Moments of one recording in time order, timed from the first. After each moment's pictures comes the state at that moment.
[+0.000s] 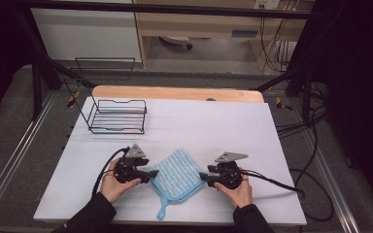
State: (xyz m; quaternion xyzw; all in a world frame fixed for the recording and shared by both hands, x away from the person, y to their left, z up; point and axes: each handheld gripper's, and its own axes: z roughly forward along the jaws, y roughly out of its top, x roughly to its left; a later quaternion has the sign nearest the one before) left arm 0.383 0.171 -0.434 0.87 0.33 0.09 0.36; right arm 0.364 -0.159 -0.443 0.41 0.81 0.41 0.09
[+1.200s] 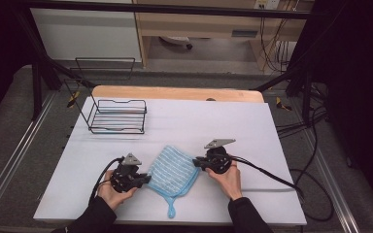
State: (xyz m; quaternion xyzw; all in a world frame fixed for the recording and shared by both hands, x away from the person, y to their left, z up) left arm 0.354 0.179 -0.435 0.85 0.40 0.07 0.35; right arm 0.412 -0.131 -0.436 0.38 0.83 0.40 0.07
